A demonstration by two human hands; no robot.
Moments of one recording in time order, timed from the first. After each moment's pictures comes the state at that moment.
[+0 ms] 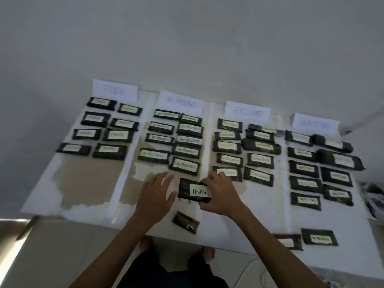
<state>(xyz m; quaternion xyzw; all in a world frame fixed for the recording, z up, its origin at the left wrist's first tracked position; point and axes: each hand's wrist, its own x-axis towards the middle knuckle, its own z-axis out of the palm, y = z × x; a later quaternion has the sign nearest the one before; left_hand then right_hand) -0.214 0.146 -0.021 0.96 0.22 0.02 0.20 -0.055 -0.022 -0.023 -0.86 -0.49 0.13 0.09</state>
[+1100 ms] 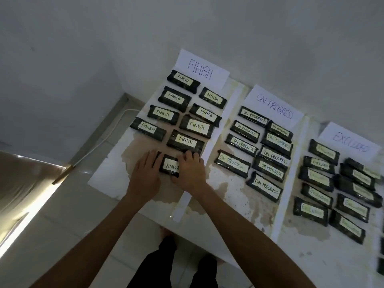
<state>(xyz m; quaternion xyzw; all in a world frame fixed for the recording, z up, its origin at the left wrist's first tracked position) -0.348 0.379 -0.122 0.91 0.37 0.01 0.17 -0.202 0.310 -0.109 -0.82 -0.55 0.15 0.02</state>
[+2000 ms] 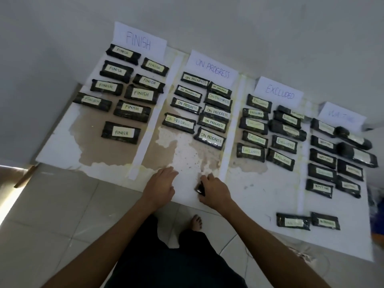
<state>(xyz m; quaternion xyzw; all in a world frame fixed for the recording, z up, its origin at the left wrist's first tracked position) -0.302 0.172 -0.109 0.92 0.22 -0.06 0.32 -0.156 0.023 -0.088 -0.85 -0.44 0.28 -0.09</state>
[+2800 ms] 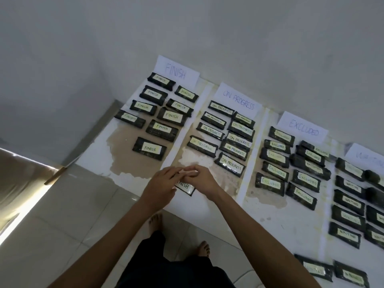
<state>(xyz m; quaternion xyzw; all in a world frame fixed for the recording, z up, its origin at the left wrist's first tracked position) -0.321 0.227 -0.064 0.95 0.19 0.09 0.23 -0.168 0.147 -0.033 -0.72 -0.21 0.52 0.40</state>
